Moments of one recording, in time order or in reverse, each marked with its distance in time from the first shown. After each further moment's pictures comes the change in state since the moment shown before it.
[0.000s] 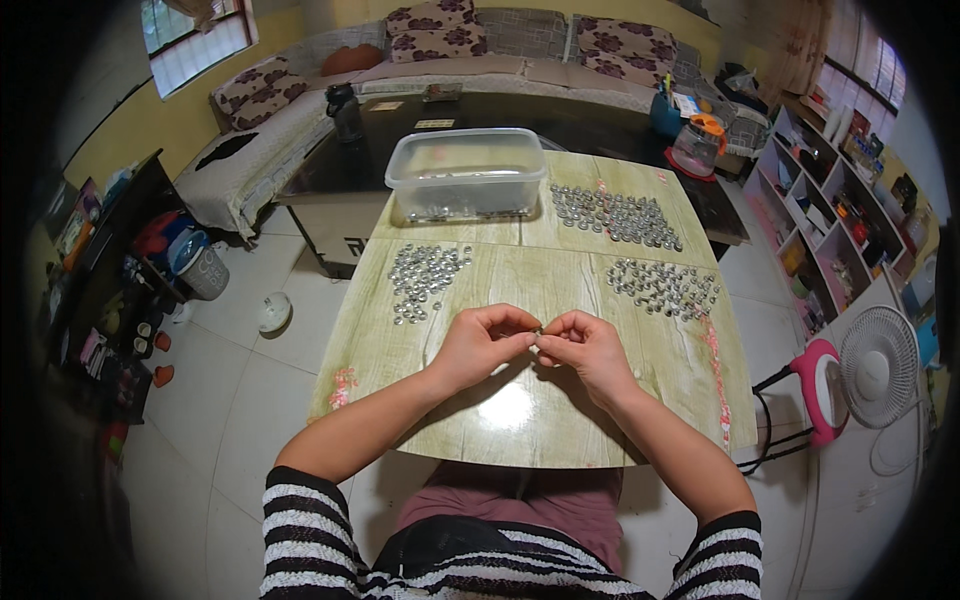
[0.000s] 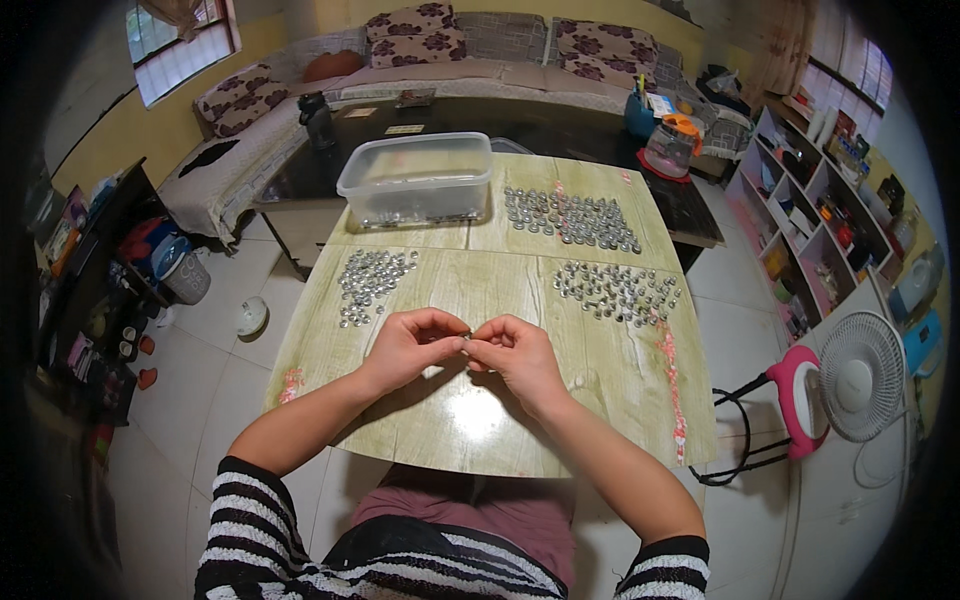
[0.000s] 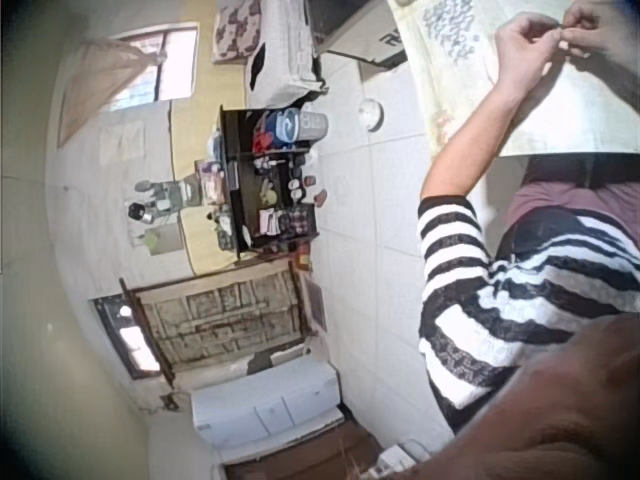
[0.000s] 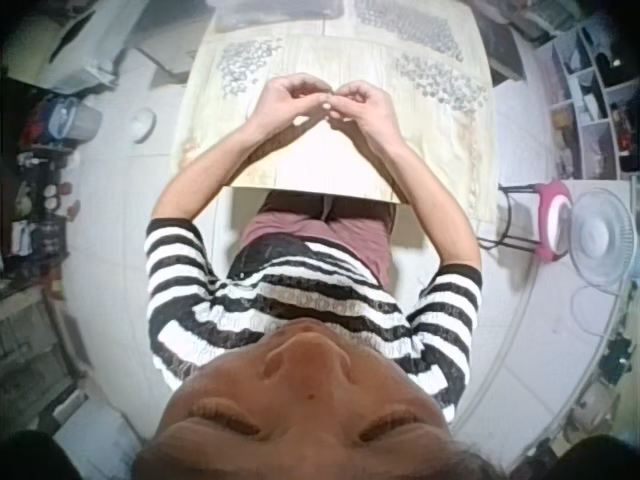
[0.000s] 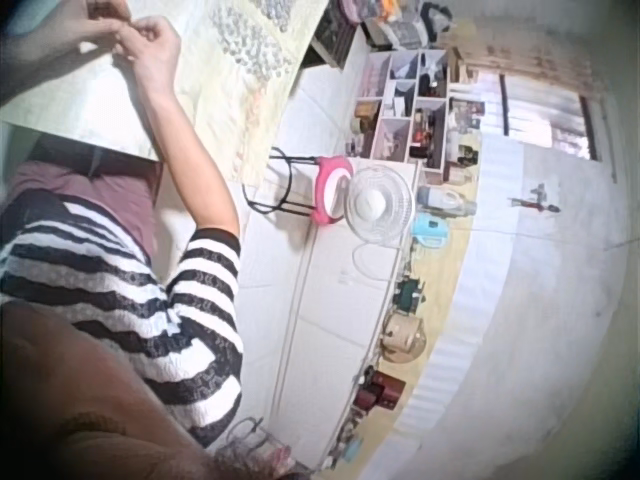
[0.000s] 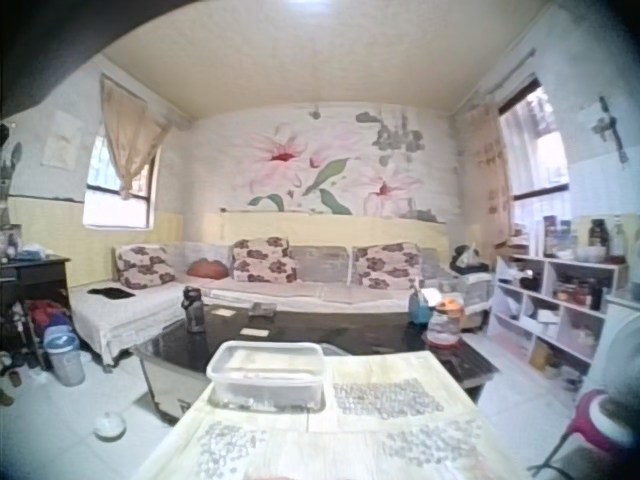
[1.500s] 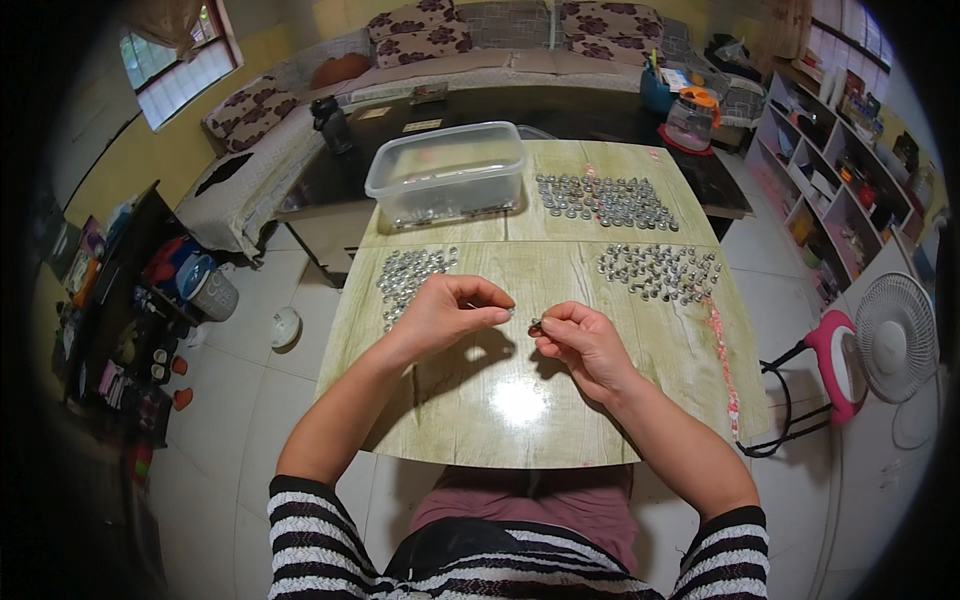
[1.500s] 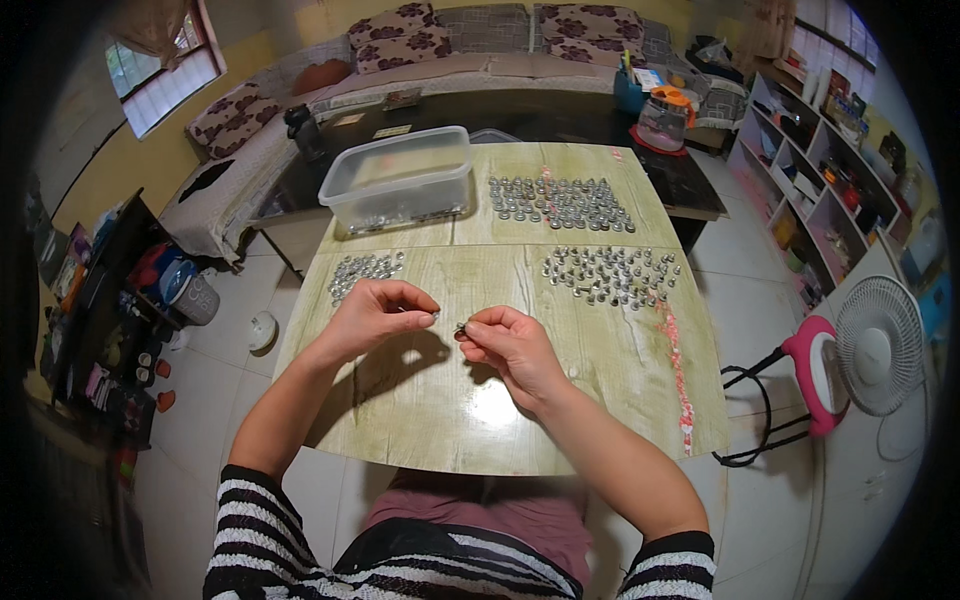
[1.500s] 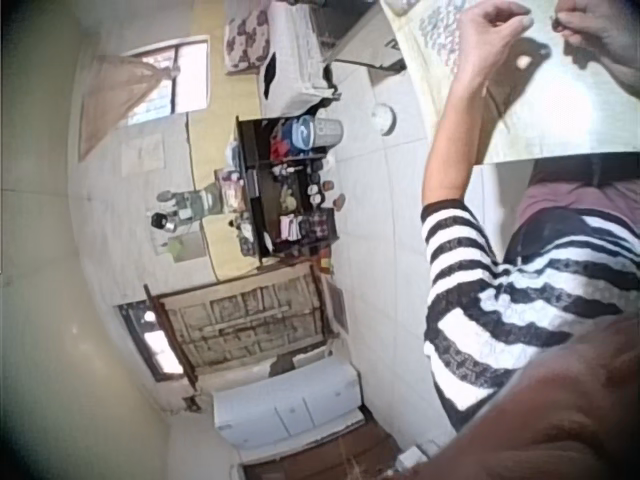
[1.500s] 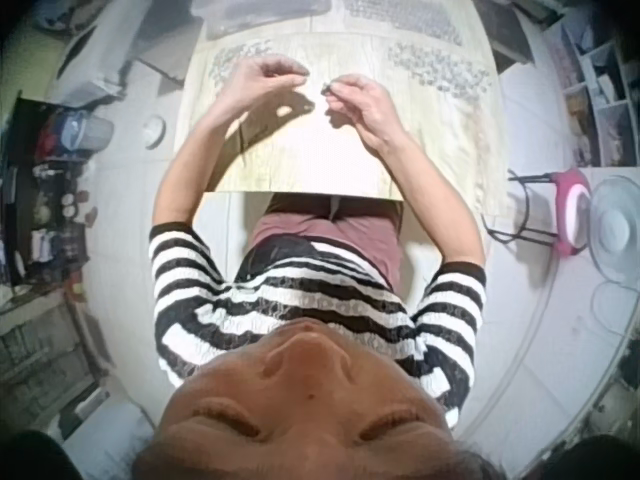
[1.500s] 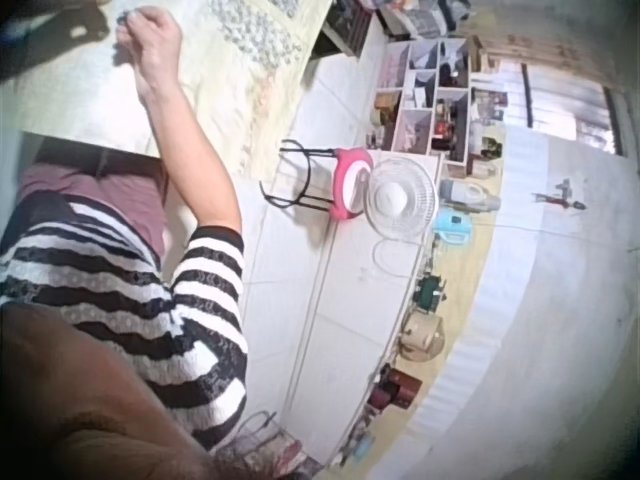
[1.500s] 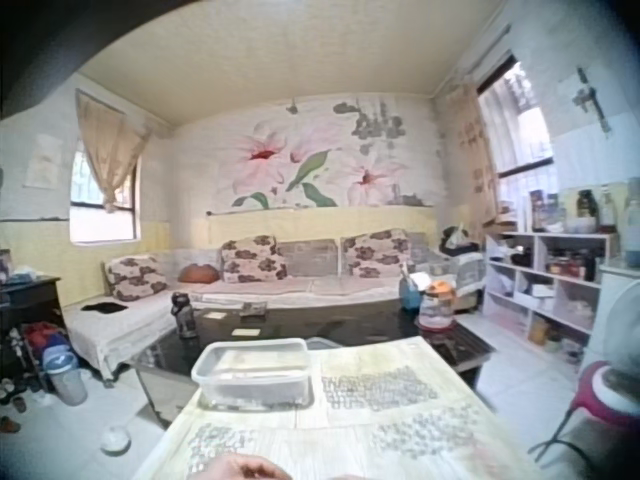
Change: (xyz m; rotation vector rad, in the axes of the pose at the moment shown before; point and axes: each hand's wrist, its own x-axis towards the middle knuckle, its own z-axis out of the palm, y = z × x) left_hand 0.022 0.042 -0.022 0.305 -0.079 -0.109; right_hand 0.004 0.007 -0.018 0.422 -0.029 0.093
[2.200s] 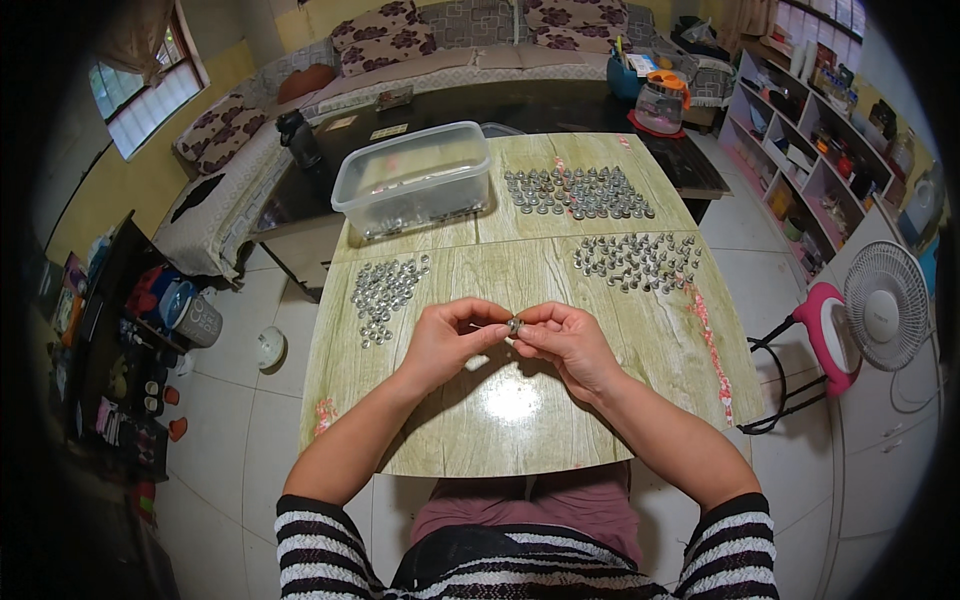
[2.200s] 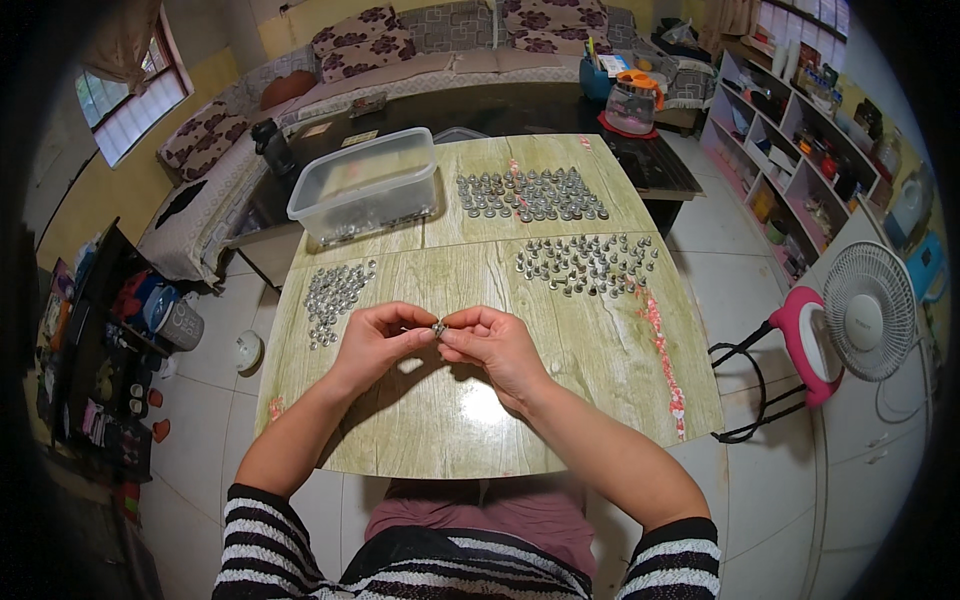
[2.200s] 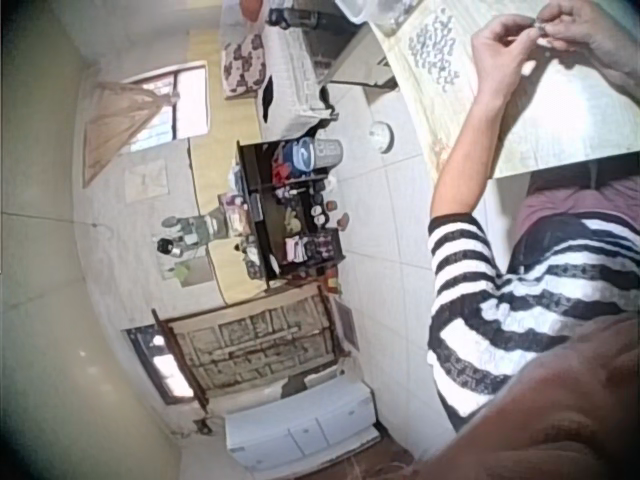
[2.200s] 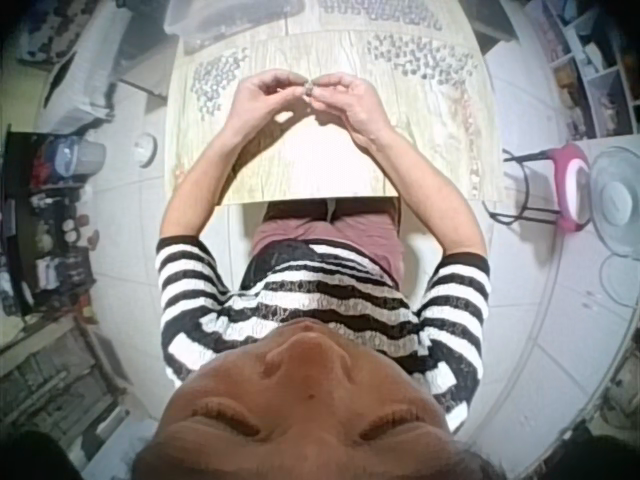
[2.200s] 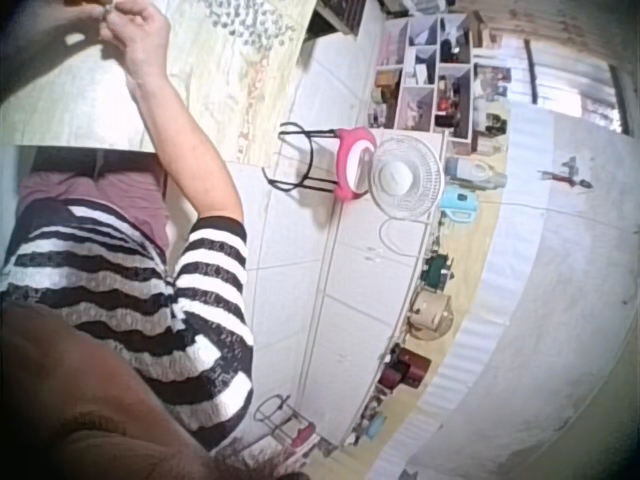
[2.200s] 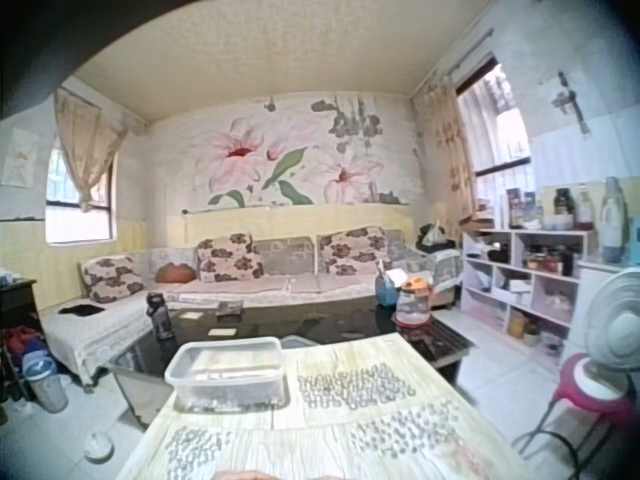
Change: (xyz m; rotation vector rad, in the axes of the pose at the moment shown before) left_hand 0.002 -0.022 0.033 -0.225 0.023 0.058; right_hand -0.002 0.001 0.001 -0.048 0.057 -0.056
